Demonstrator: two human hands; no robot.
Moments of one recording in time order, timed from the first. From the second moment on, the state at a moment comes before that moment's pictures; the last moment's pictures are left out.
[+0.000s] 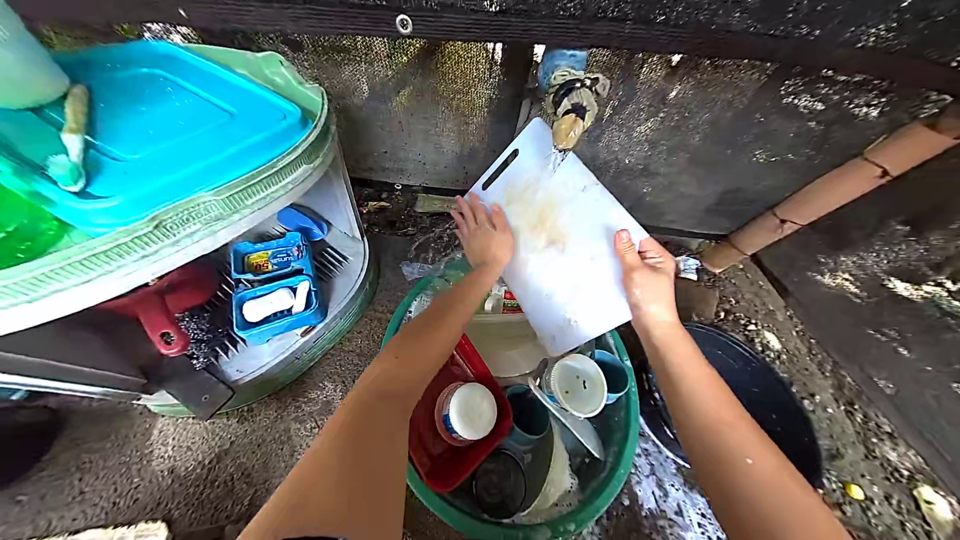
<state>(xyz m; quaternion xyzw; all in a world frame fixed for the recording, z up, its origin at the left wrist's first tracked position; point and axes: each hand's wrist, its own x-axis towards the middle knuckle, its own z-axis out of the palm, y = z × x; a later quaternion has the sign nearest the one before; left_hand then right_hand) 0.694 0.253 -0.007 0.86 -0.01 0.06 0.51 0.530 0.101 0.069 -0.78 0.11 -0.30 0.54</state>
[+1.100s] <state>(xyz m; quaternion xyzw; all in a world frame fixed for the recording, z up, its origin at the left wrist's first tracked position) 0.687 0.332 0.054 0.83 -0.03 -0.14 0.55 0.634 0.143 0.091 -0.81 0.13 -0.30 0.49</state>
